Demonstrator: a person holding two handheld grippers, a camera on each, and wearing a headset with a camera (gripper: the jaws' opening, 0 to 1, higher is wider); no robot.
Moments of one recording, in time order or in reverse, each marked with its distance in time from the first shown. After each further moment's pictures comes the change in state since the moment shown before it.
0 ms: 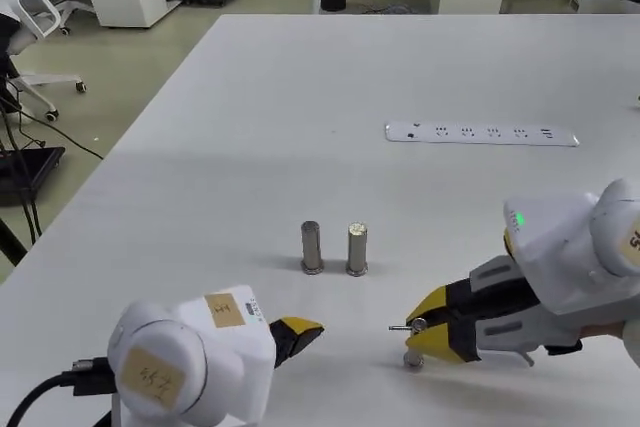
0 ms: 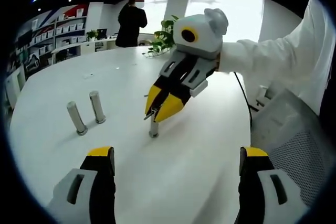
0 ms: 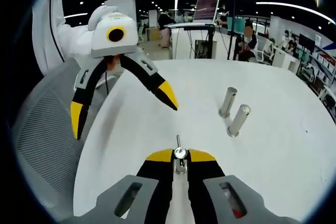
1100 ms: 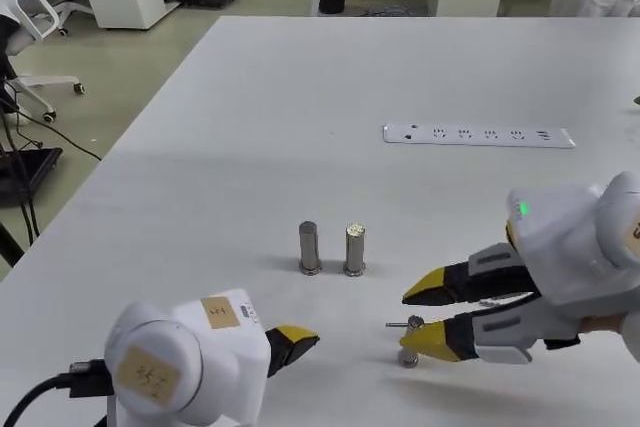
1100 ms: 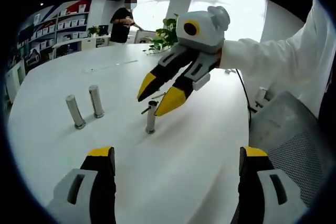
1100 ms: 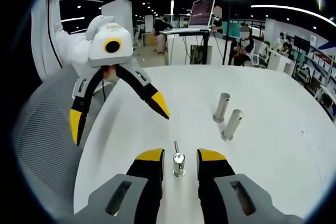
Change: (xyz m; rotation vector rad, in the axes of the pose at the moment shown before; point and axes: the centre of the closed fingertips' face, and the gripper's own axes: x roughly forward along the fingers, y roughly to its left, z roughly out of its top) left arm -0.001 -0.003 -0.005 -0.030 0.012 -0.008; right arm -0.012 -0.004 0.009 0.025 -0.057 -0.040
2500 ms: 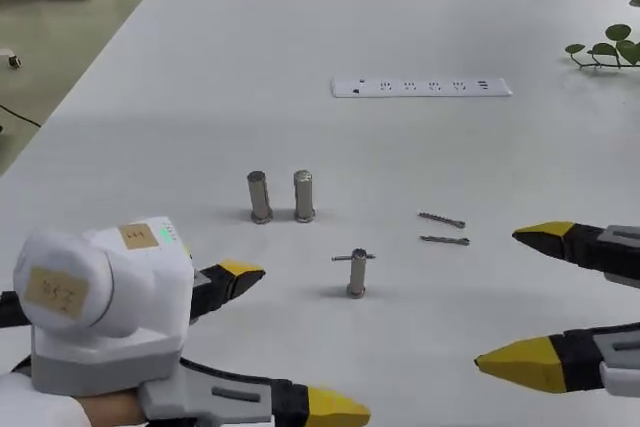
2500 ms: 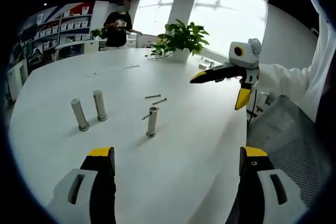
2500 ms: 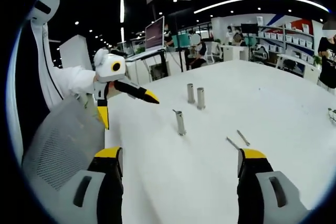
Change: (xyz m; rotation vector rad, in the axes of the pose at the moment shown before) left arm -0.010 0.000 0.007 -0.015 -0.039 0.015; right arm -0.102 0.041 -0.047 0.341 -0.156 -0.274
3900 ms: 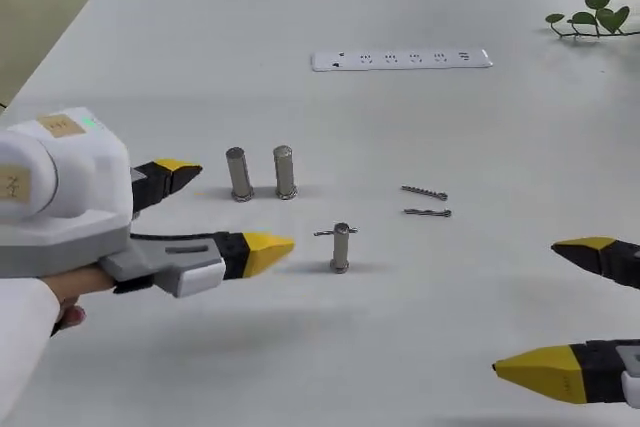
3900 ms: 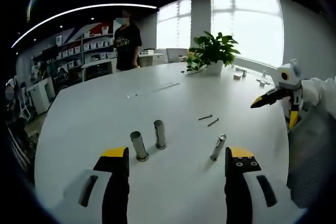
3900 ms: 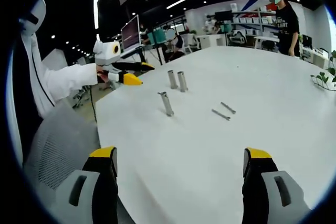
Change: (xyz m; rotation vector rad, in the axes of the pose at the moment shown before) left arm -0.014 0.103 0.052 0.044 -0.116 0.290; right arm -0.022 -0.004 -0.038 0.167 0.039 -0.135
